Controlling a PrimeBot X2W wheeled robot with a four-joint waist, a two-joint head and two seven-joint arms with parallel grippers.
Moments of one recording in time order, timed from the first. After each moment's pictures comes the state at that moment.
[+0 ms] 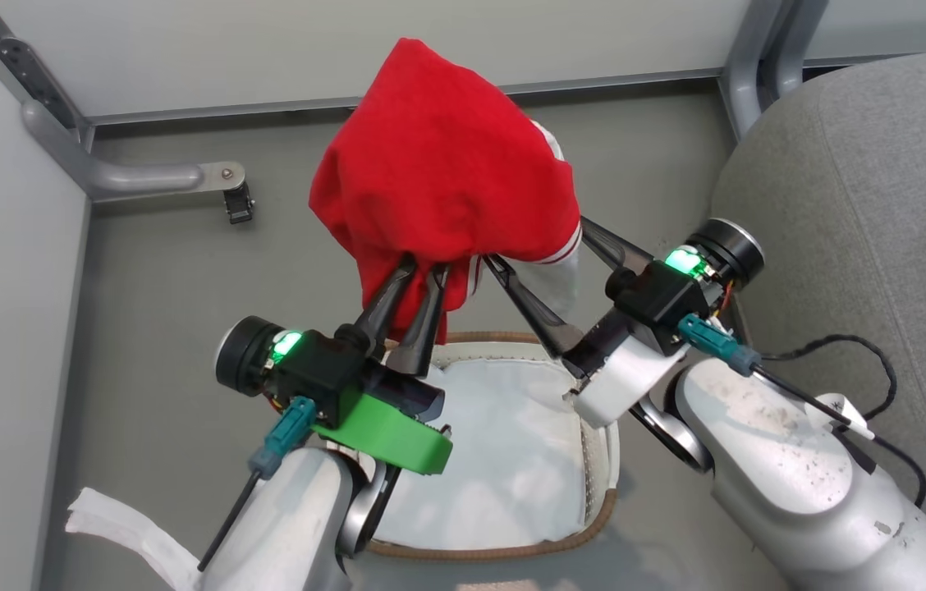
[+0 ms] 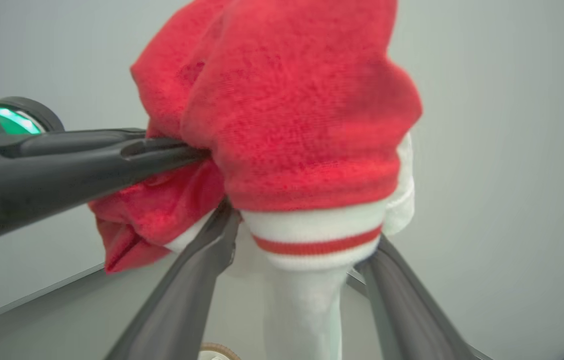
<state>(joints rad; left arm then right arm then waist) -0.36 0.05 -0.47 0.17 -0.23 -0.11 -0.26 -0.62 -0.20 0.65 0.27 0.24 0.13 -0.26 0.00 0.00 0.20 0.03</state>
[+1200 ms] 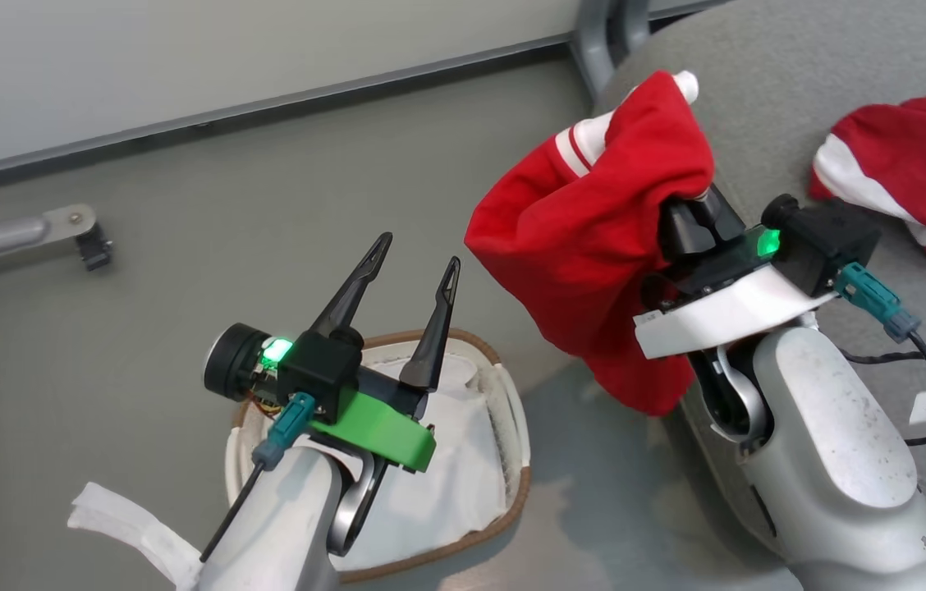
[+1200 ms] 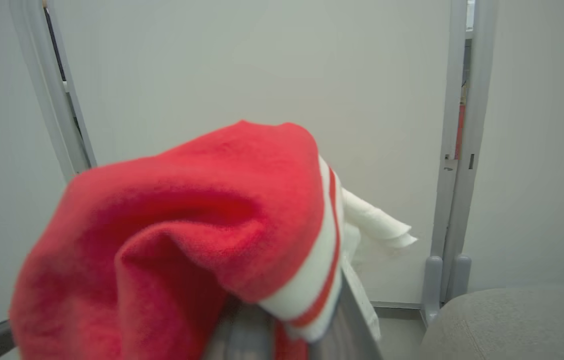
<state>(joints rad) -0.37 0.05 -0.45 0.24 -0.18 -0.10 -0.26 -0.53 -0.08 0.28 0.15 0.32 0.13 -0.26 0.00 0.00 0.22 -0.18</state>
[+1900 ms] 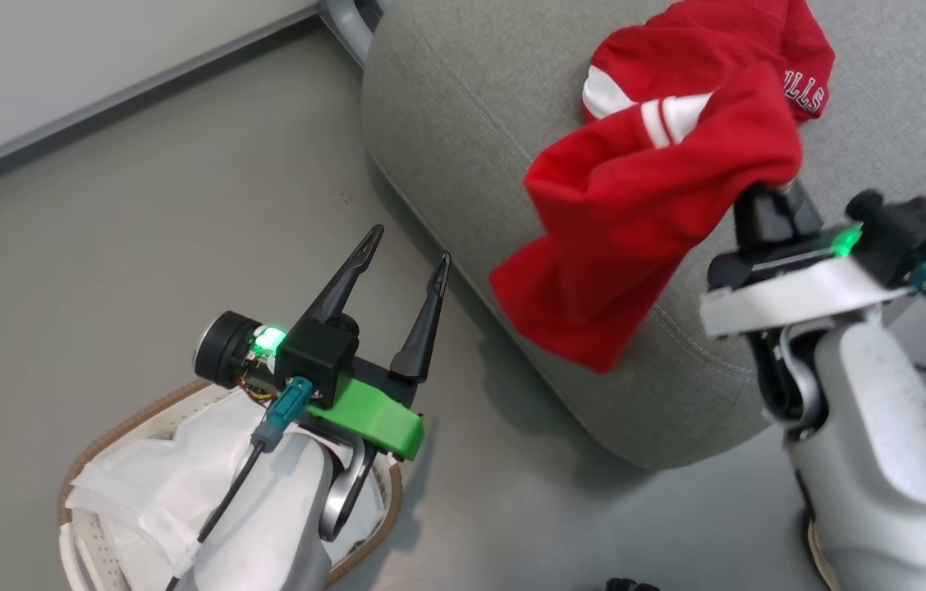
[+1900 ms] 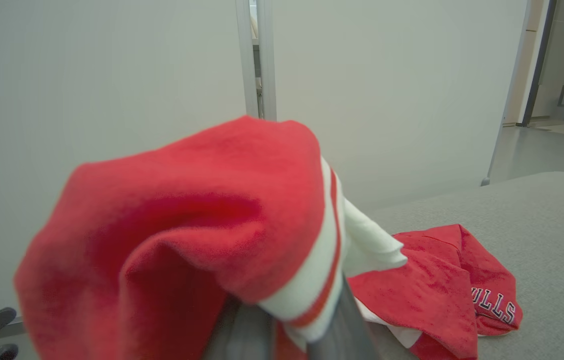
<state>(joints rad) -0.40 0.05 -0.43 0.30 -0.15 -0.12 -0.26 -0.49 -0.08 0.13 0.15 0.31 0.13 -0.26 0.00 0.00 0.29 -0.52</state>
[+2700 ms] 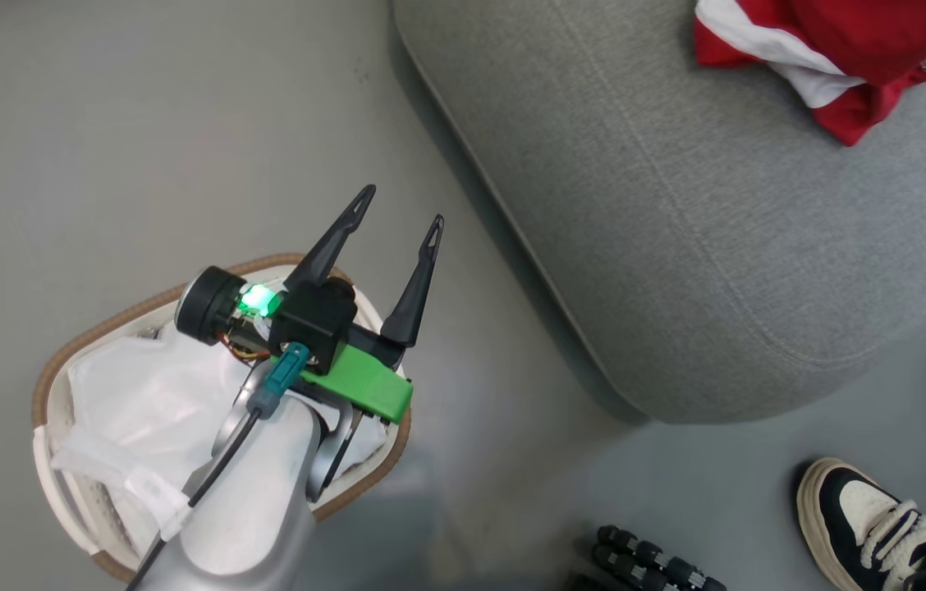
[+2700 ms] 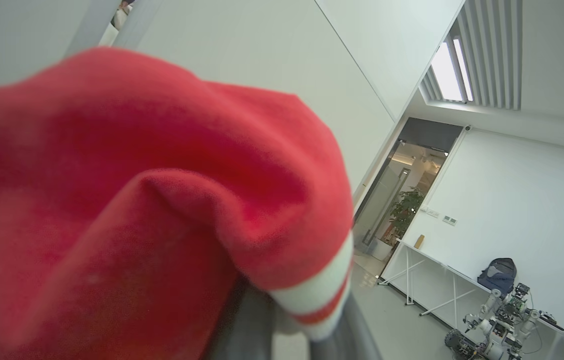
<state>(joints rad) -0.49 0.09 -0.45 0.32 -0.12 -0.13 -0.26 -1.21 -0.53 -0.18 0.54 0.04 0.13 -0.26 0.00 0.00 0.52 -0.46</state>
